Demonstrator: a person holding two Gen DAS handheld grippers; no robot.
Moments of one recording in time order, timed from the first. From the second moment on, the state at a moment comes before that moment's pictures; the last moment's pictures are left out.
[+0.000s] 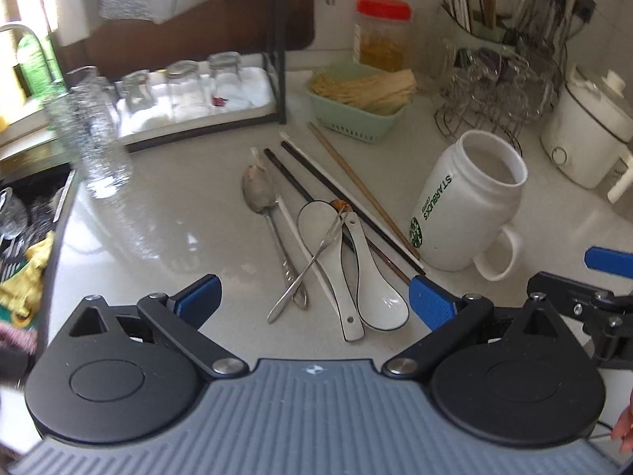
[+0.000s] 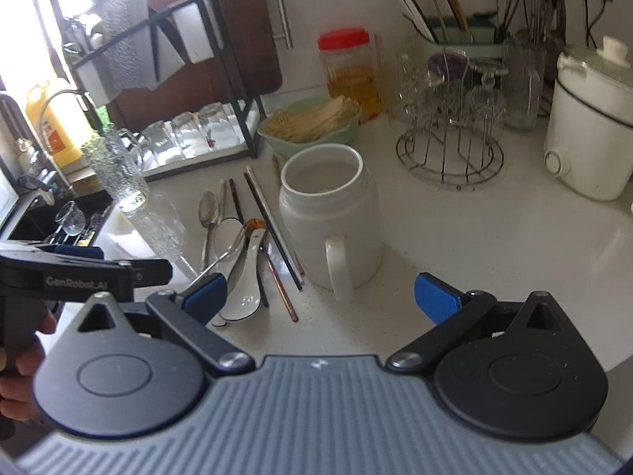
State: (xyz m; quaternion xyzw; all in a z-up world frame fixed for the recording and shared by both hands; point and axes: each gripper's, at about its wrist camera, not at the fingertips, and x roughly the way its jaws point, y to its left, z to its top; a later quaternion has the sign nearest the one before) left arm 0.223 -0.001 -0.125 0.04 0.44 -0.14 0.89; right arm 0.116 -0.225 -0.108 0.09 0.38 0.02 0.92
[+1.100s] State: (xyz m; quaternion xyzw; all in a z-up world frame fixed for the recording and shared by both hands) left arm 0.336 -0.039 -0.185 0.16 0.46 -0.34 0.81; right arm 0.214 -0.194 -0.131 0.05 0.41 -0.06 0.91
